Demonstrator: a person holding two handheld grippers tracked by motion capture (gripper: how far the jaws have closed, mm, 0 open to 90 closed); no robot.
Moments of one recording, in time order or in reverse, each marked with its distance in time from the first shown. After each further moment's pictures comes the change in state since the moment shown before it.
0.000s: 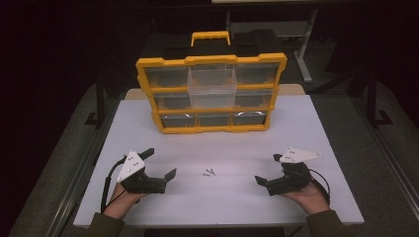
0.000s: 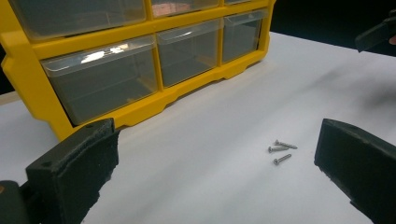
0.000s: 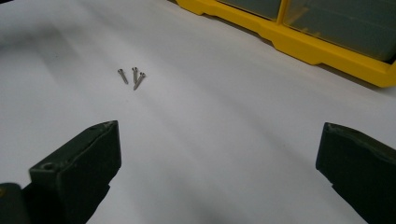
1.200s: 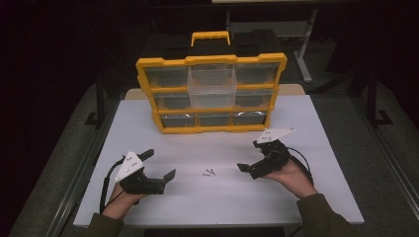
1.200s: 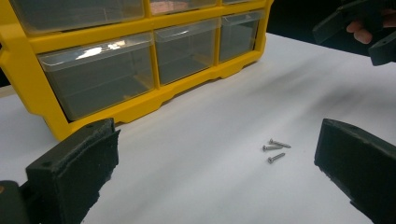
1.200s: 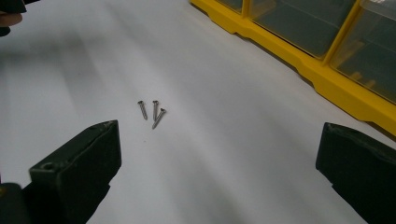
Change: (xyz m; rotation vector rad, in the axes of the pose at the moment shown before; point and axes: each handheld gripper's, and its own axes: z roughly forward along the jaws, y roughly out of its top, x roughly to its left) left arm -0.001 0.000 -0.003 0.008 -0.016 -0.028; right arm 0.002 0.059 0.039 0.082 0.117 -0.062
